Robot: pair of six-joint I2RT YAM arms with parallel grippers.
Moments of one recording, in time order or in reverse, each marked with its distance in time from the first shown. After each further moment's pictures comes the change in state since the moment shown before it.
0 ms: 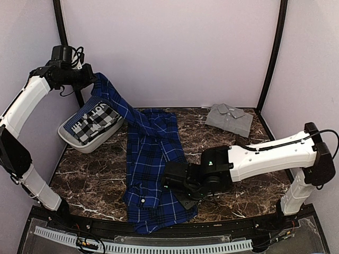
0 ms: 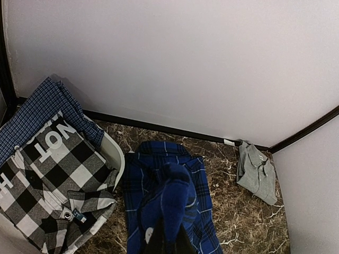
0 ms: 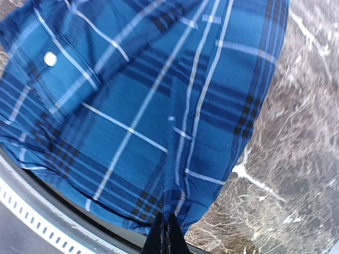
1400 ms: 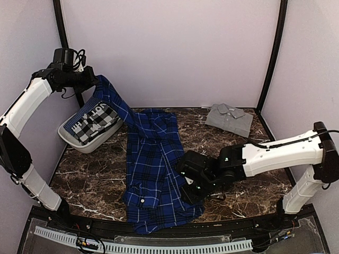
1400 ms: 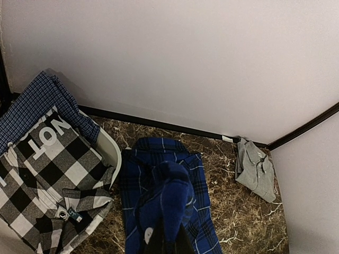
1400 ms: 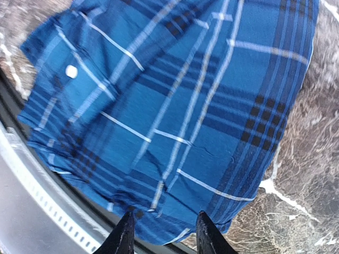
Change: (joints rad) left arm 0.000 0.000 -0.047 0.039 0.024 -0.007; right arm -0.130 -0.147 -0.220 0.282 -0.220 -0.045
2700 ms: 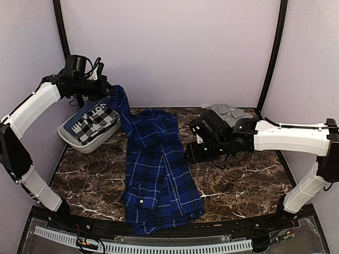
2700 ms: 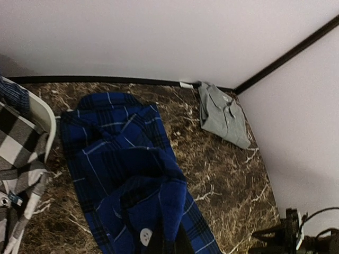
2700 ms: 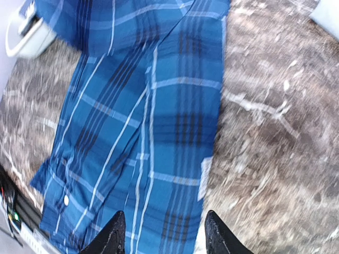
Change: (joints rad) left arm -0.095 0.001 -0.098 0.034 0.166 0.035; right arm -0.256 -0.059 0.069 0.100 0.108 -0.022
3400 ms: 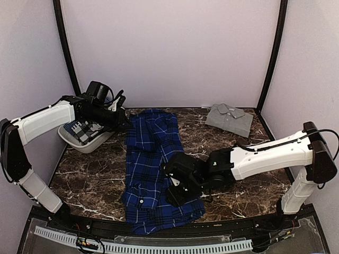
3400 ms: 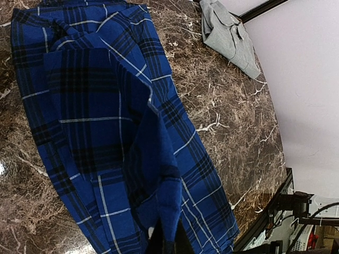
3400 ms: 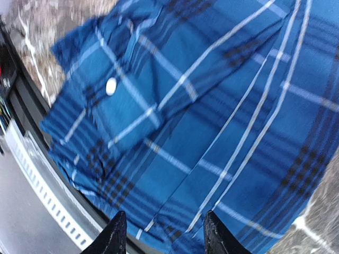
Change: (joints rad) left arm -0.200 -0.026 -0.335 0.046 0.042 -0.013; right arm 0.268 0.160 -0.010 0.045 -0.126 -0.036
